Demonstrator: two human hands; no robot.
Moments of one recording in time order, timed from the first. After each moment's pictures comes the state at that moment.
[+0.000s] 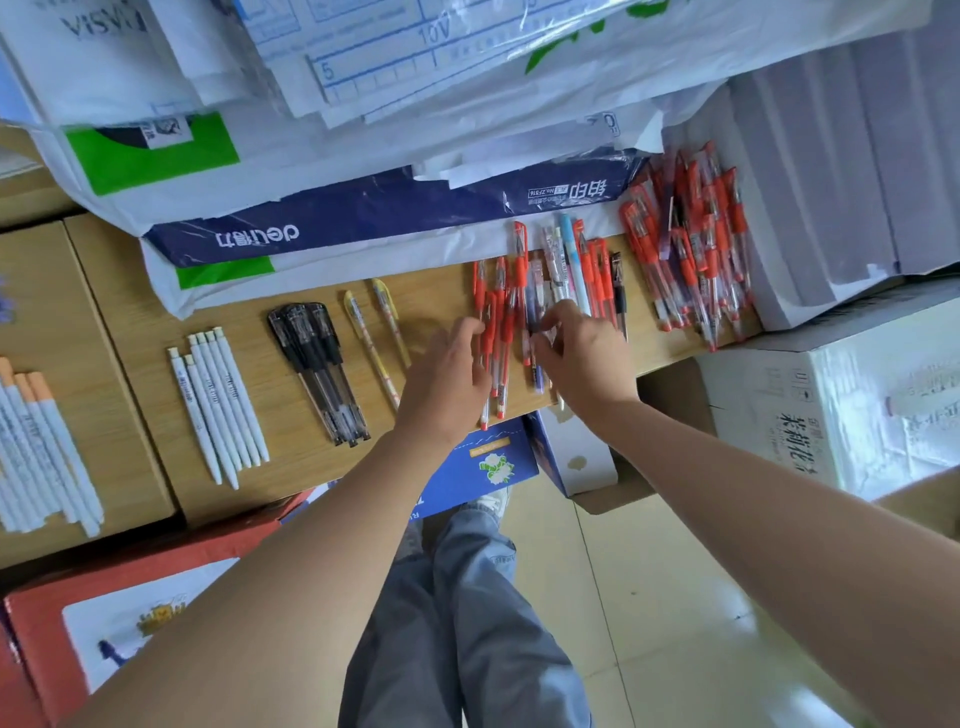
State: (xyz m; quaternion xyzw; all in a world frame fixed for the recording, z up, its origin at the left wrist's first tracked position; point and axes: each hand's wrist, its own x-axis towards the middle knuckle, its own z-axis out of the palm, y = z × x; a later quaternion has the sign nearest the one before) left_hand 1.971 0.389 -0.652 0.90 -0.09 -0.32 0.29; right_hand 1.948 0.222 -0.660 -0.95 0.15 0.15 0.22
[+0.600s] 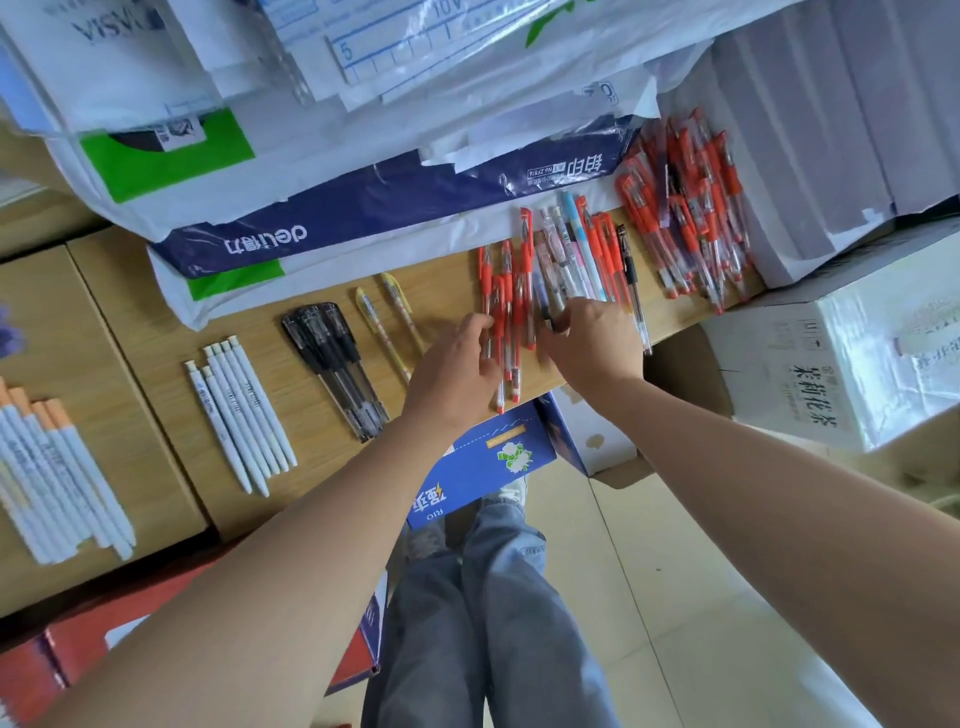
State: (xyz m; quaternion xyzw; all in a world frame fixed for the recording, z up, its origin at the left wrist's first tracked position) left_hand 1.976 0.408 -0.650 0.87 -0.14 -0.35 0.31; right_hand 1.945 0.246 -0.657 -0.93 0.27 0.20 0.14
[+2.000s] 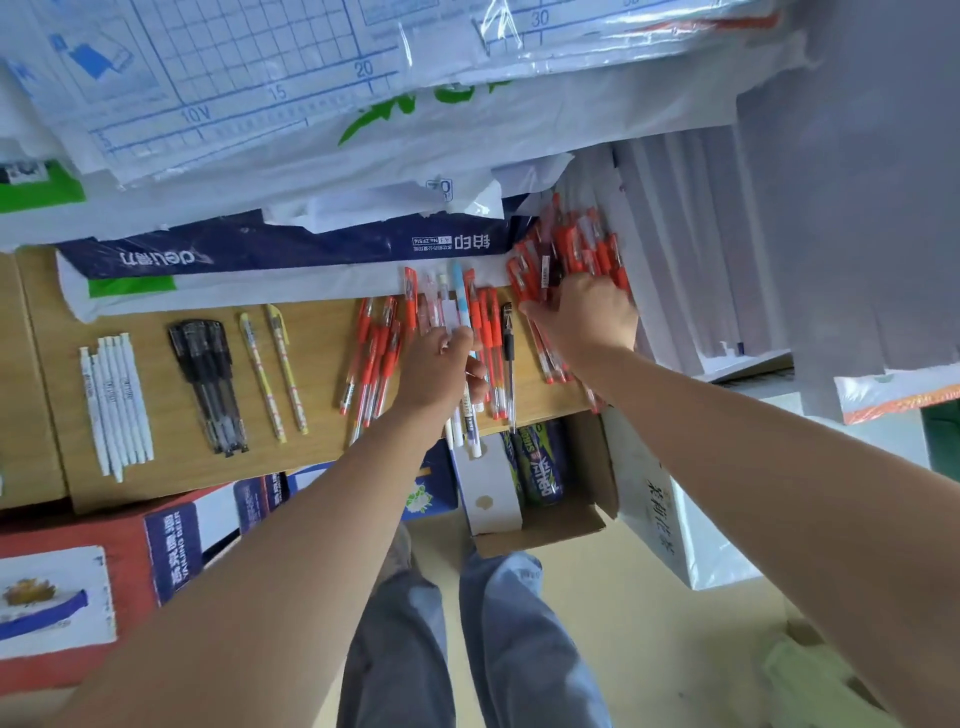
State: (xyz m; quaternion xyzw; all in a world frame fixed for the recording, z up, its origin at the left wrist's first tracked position) left_hand 1.983 0.235 -0.618 0.67 0.28 -0.32 0.60; right_hand 2.013 0.075 -0.640 -0.96 0.14 0.21 0.10
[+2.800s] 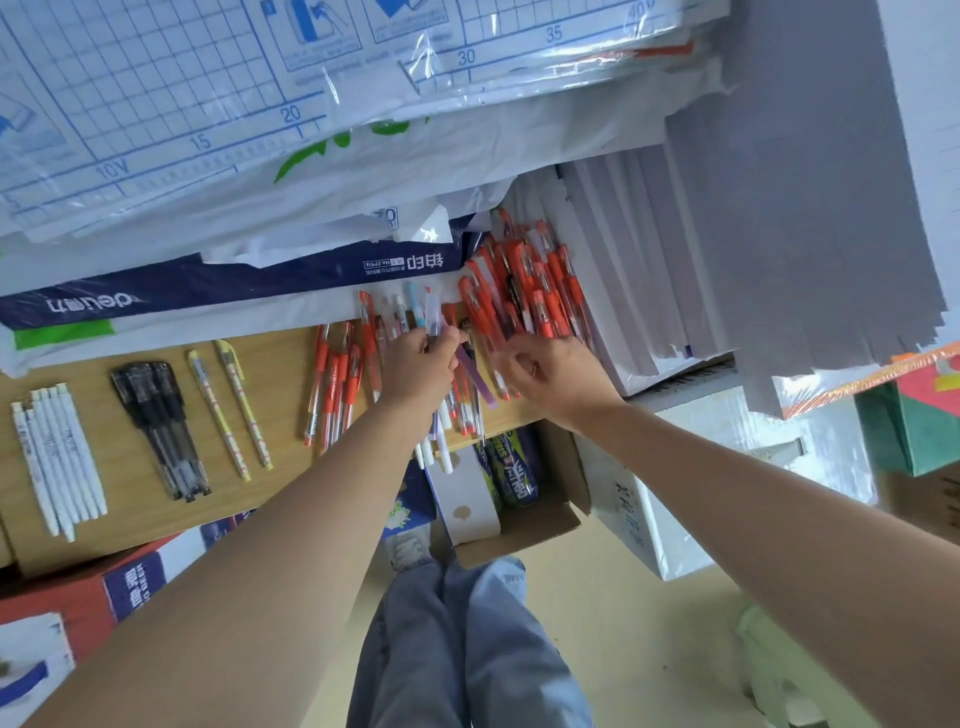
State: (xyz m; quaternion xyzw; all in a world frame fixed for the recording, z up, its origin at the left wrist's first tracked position) left_hand 2.006 0.216 -0.635 0.70 0.26 -0.33 0.58; right_hand 1.967 0.053 -0.632 -0.92 0.02 0.23 0.33
